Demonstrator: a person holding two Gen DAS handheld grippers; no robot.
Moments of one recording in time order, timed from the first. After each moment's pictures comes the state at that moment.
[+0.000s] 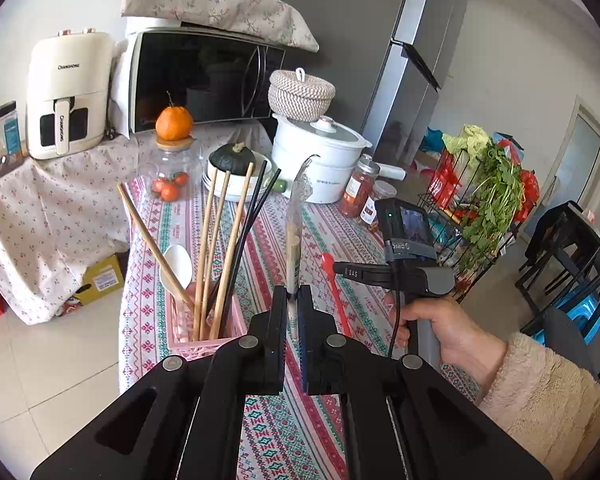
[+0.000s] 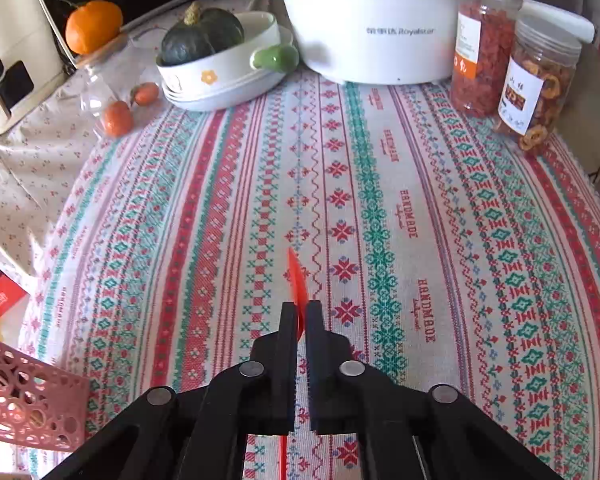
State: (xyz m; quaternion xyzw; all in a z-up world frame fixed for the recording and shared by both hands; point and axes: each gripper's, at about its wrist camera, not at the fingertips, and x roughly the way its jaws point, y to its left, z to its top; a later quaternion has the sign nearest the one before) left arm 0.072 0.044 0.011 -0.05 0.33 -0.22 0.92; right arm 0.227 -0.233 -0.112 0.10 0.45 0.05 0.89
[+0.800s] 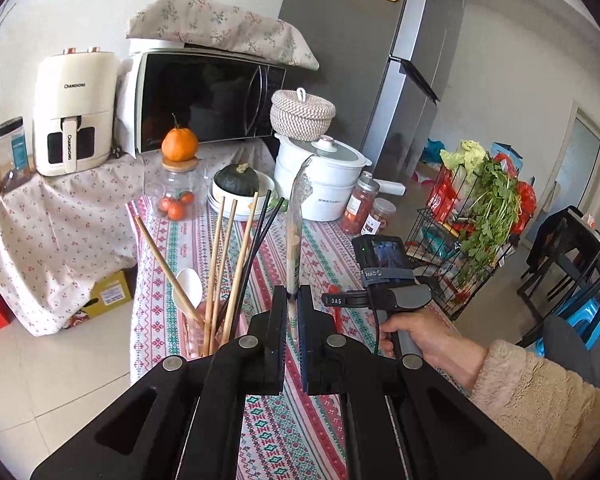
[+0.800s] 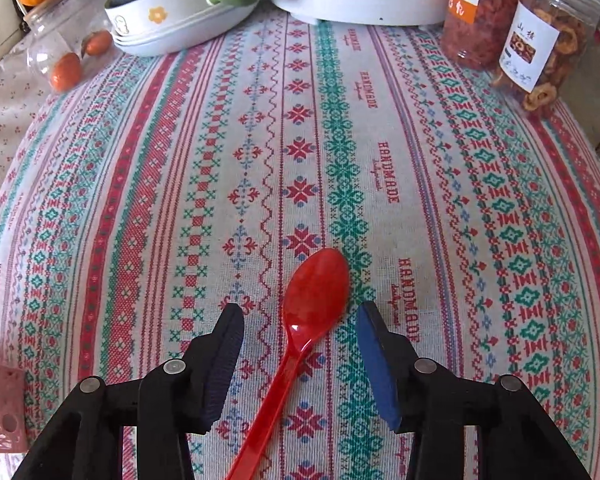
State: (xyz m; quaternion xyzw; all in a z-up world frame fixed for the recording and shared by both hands) left arm 0.071 0.052 0.028 -0.05 0.32 -0.22 0.92; right arm 0.267 -0.221 -0.177 0.02 0.53 0.00 0.85
